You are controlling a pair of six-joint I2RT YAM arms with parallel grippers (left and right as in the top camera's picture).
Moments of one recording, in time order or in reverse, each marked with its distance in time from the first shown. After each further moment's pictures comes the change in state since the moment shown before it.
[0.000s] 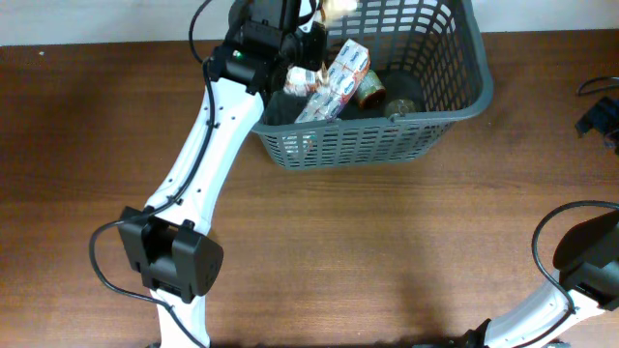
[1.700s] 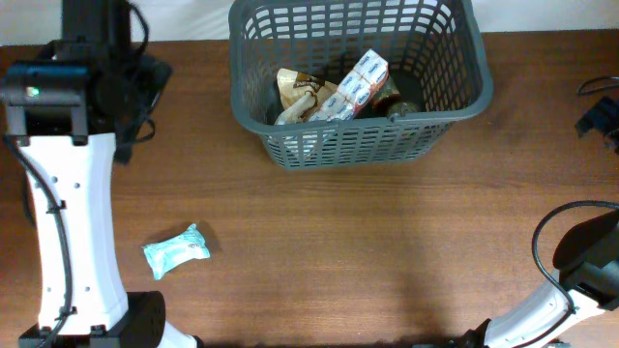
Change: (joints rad) left arm 0.374 -0.327 0.138 -0.946 -0.254 -1.131; right arm 0.000 0.000 0.000 0.000 0.000 0.000
